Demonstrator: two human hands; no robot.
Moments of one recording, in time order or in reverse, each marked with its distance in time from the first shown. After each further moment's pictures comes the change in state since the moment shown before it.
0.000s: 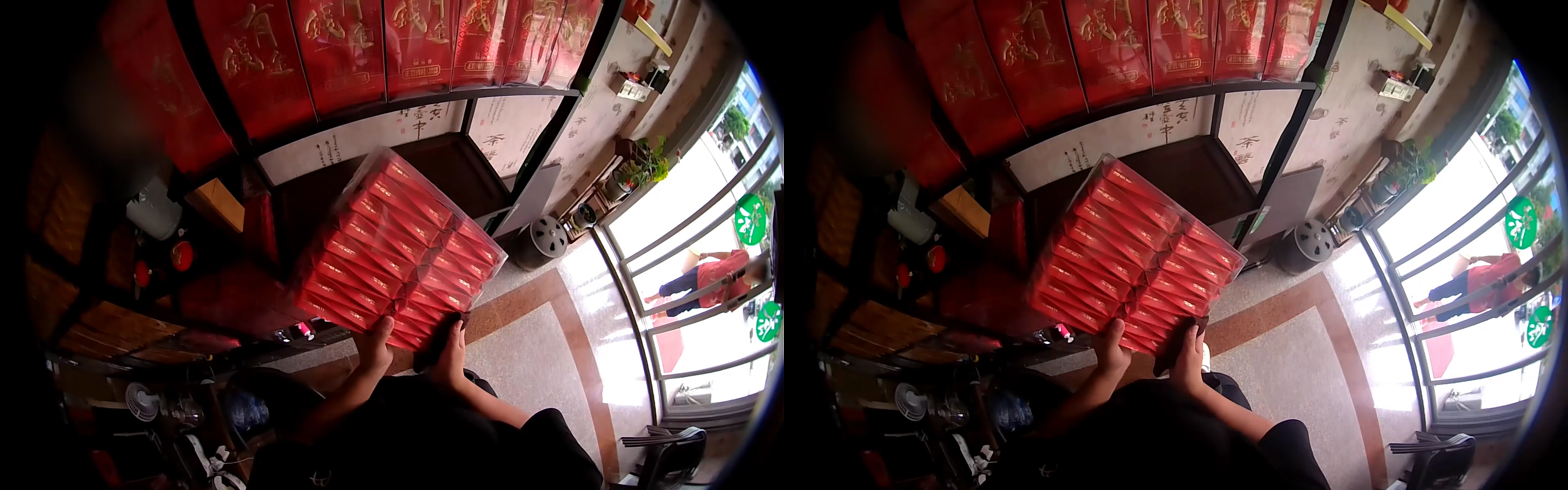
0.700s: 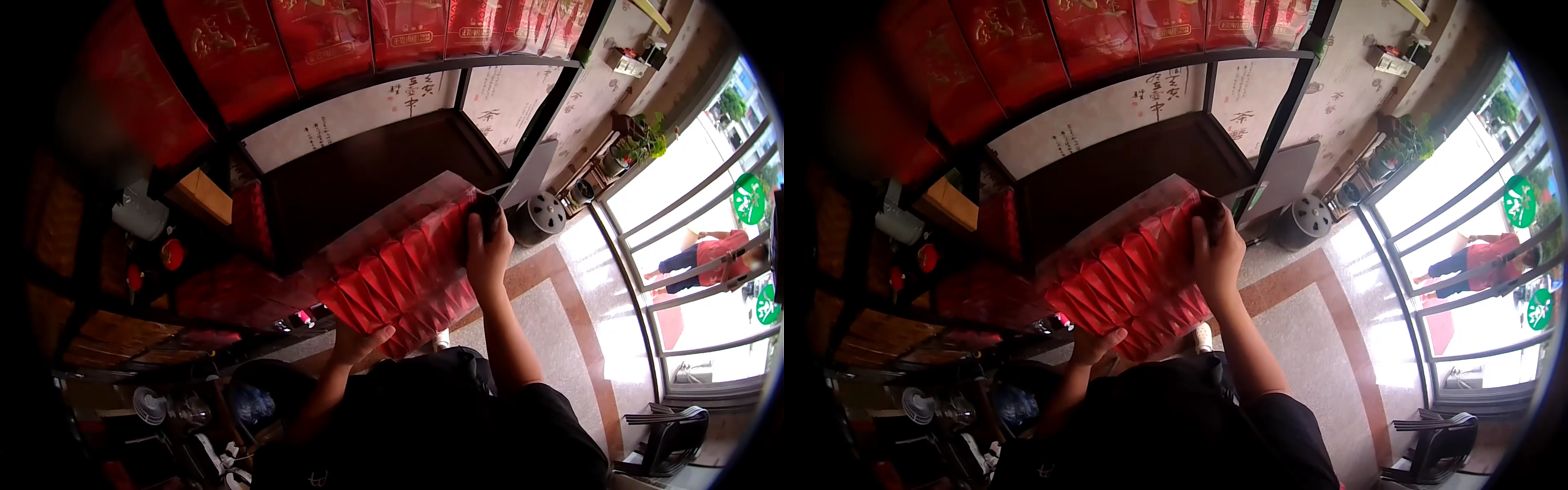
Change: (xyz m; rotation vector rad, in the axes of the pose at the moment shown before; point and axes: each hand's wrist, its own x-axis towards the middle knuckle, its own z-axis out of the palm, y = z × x) left_hand 0.017 0.058 -0.034 0.313 -0.470 -0.162; right_hand 0.088 -0.110 0.072 -0.879 0.005 -0.806
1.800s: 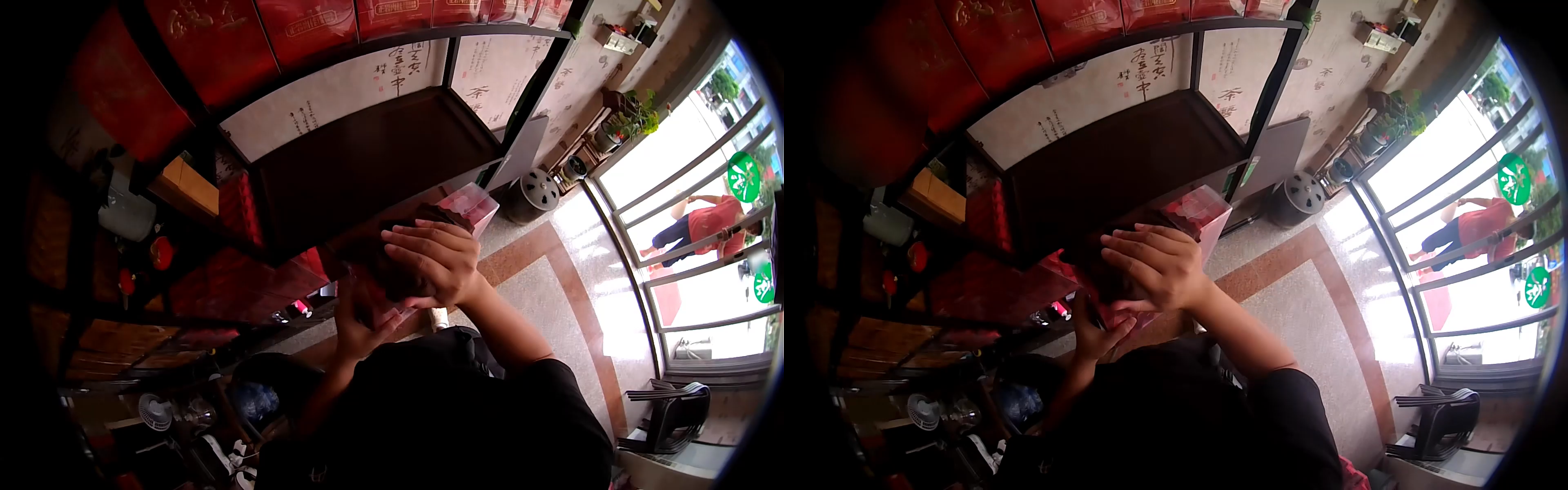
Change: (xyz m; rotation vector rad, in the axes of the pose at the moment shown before) left_hand -0.006 0.006 0.017 0.387 0.095 0.146; right_hand -0.015 -0.044 0.003 -0.004 -0.387 -0.947
